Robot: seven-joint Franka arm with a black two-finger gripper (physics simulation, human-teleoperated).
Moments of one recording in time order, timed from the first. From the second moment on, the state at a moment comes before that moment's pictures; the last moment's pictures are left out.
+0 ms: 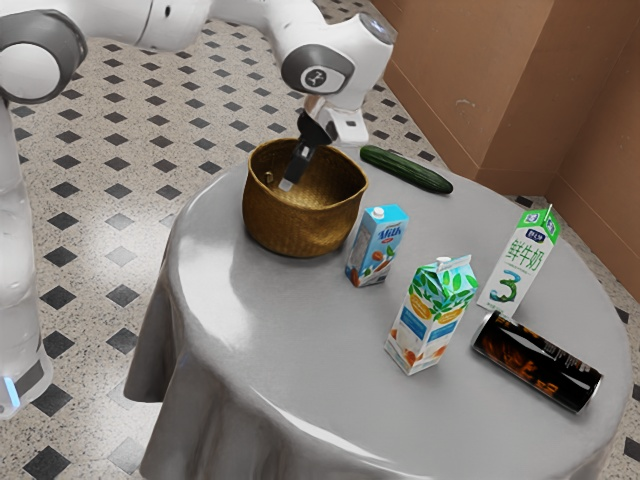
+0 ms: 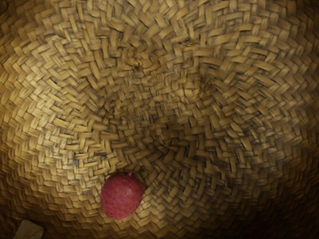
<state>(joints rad) 0.11 -0.06 0.03 -1.87 0.23 1.64 0.56</state>
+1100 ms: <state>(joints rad) 0.09 -0.05 0.05 -1.93 0.23 1.77 0.59</state>
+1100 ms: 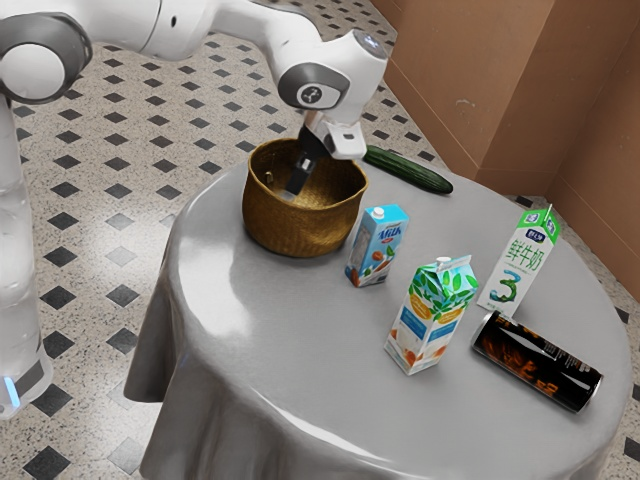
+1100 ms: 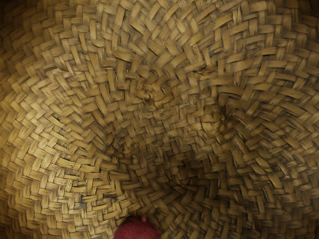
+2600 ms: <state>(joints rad) 0.13 -0.02 0.10 -1.96 0.23 1.76 0.61</state>
